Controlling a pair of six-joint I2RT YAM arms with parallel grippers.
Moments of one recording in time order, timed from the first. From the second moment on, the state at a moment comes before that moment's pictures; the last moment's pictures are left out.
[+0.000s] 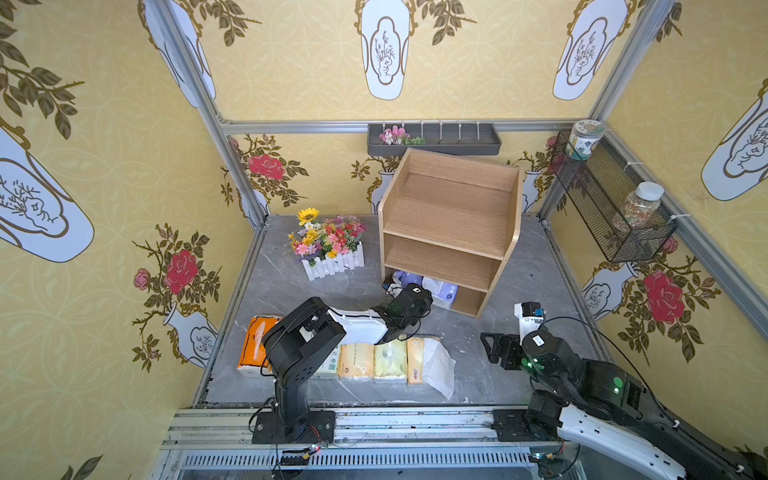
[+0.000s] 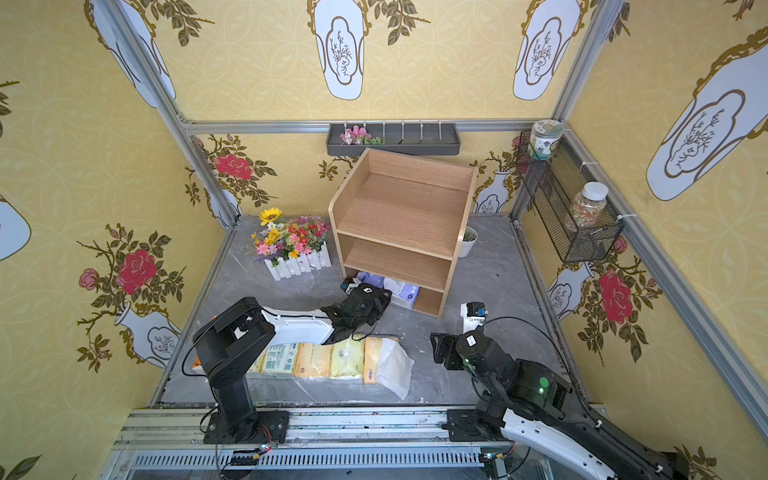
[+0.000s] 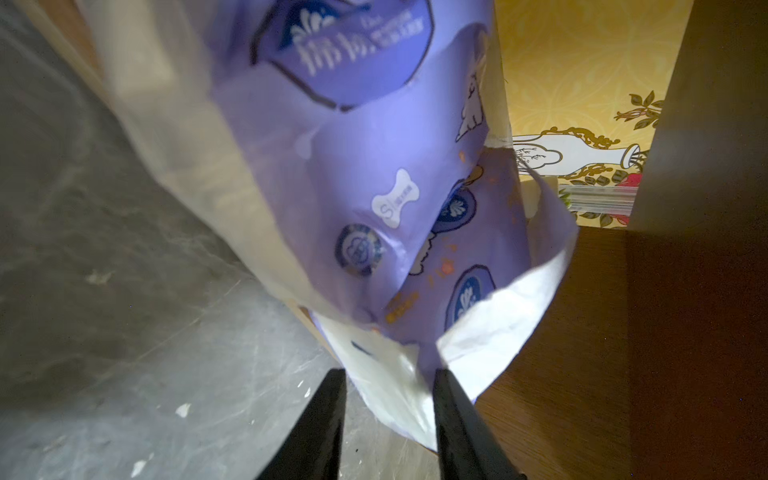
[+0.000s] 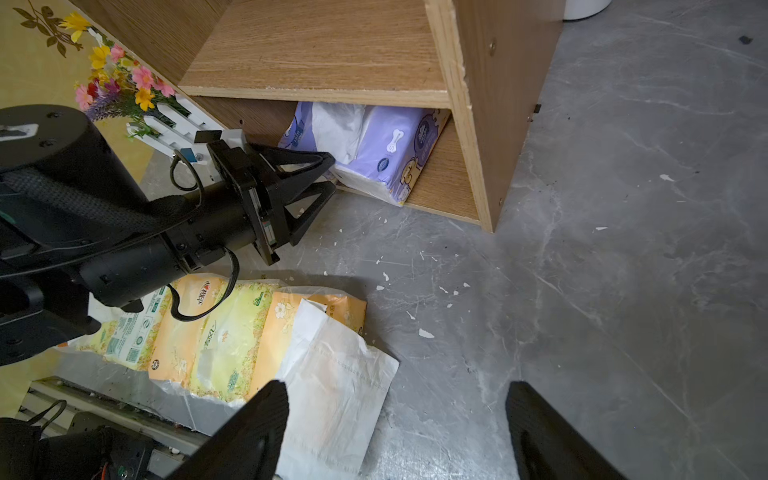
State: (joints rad) left arm -0.91 1.85 0.93 0.34 -0.23 -1.56; right arm 0.93 0.45 0.67 -0.95 0.37 0.81
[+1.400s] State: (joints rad) left arm -0.91 1.69 0.69 0.55 -0.17 -1.66; right arm 0.92 0.76 0.66 -0.68 0.30 0.87
